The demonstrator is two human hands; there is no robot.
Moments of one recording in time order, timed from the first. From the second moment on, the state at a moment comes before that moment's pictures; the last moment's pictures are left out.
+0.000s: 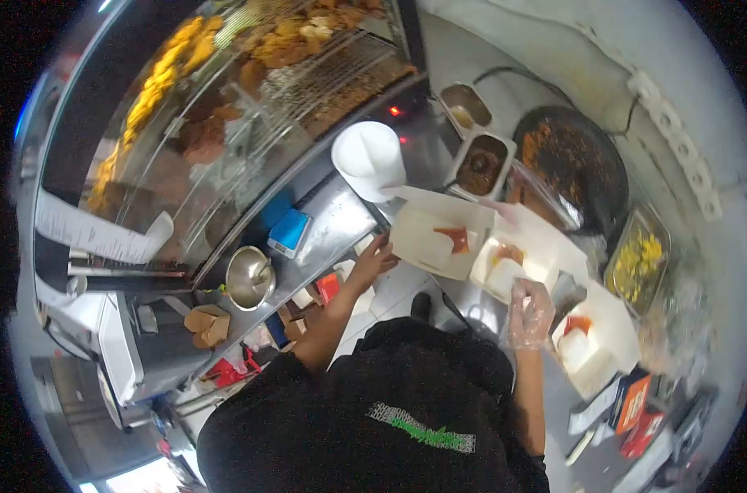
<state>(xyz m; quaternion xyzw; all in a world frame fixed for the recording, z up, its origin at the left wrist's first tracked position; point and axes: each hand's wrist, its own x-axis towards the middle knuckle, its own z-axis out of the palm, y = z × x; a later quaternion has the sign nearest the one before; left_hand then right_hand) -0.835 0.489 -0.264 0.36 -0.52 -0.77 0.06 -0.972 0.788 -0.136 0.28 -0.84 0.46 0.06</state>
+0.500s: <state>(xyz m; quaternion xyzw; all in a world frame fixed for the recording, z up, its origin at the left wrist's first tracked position) -0.614 0.555 -0.292 0.52 -0.65 -0.51 0.21 -1.048 0.383 0.010 0.57 -0.66 0.43 0.23</state>
